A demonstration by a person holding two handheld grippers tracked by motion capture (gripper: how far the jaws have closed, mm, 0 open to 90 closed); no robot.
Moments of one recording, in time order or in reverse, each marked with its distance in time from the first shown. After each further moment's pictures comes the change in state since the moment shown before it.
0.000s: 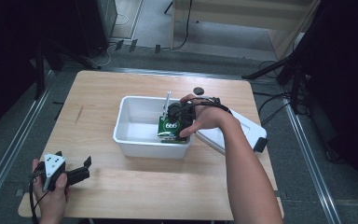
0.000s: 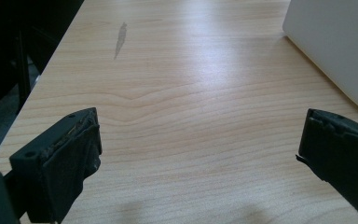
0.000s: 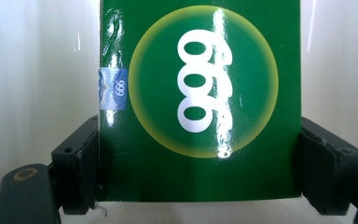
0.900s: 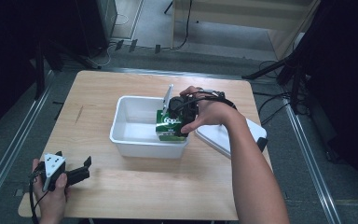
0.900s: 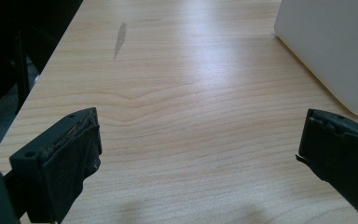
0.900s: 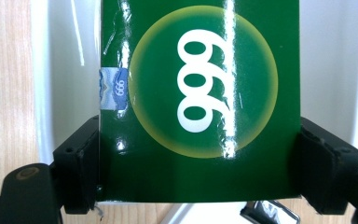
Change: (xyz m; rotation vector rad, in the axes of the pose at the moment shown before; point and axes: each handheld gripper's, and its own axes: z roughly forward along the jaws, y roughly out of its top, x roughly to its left) left arm 0.000 0.000 0.000 0.001 -0.001 -0.002; right arm 0.008 0.005 -0.041 -0.069 -0.044 -0.061
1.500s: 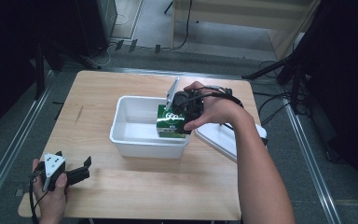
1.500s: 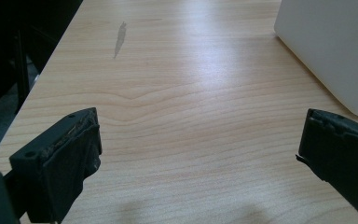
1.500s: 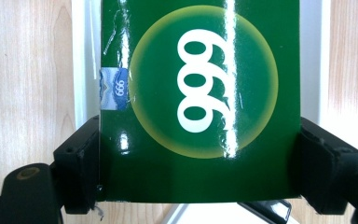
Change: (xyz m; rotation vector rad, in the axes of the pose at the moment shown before) left arm 0.000 0.000 0.000 0.000 -0.001 0.000; right arm 0.005 -0.002 -0.032 -0.055 -0.022 0.024
